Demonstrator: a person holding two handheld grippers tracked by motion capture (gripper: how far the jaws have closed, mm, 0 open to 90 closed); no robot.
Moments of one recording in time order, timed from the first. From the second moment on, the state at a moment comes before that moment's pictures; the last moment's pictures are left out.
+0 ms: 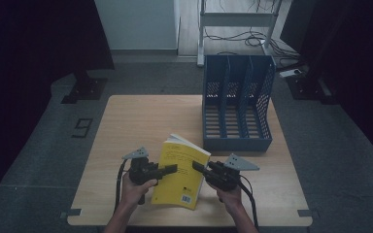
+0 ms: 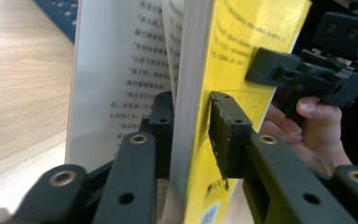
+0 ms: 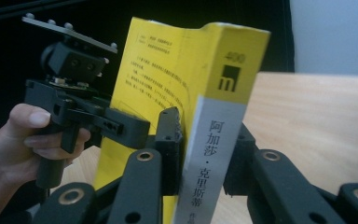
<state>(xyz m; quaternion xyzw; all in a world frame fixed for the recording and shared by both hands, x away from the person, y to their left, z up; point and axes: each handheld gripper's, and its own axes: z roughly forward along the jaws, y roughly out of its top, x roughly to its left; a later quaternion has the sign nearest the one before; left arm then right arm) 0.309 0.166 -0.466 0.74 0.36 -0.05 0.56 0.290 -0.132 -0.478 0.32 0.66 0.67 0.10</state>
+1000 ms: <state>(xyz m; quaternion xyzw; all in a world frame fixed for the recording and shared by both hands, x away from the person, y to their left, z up) 0.307 0.166 -0.463 0.74 0.35 -0.05 0.57 0.284 -0.136 -0.467 0.29 0.68 0.66 0.14</state>
